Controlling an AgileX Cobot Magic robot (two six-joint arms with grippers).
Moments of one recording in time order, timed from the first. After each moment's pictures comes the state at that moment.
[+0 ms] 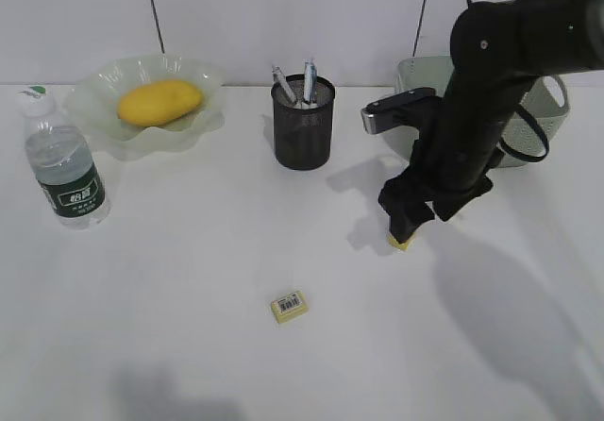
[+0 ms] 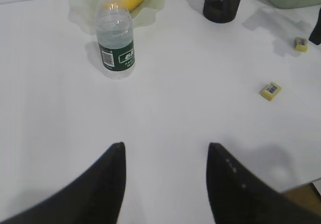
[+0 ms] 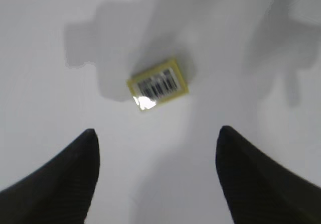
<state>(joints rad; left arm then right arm) -0.27 0.04 -0.54 -0.06 1.10 0.00 0.43 2.00 -1.27 0.06 0.79 -0.15</state>
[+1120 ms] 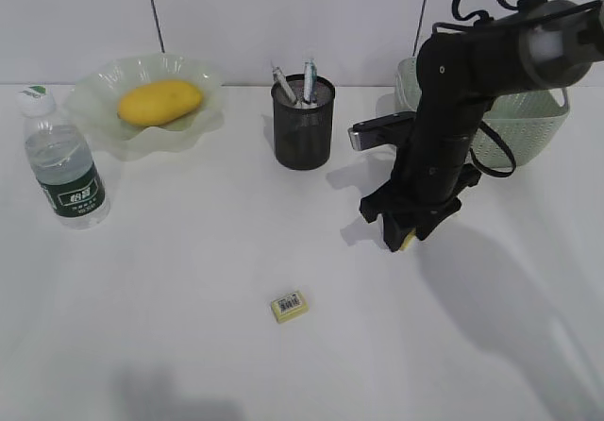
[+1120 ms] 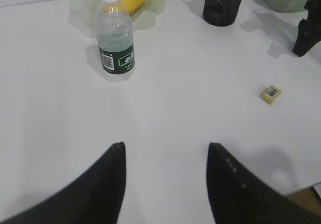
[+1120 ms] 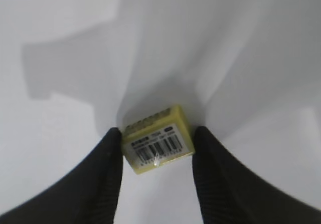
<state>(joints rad) -0.27 0.04 -0.53 -0.06 1.08 0.00 0.43 2.18 -1.40 0.08 0.83 -0.09</state>
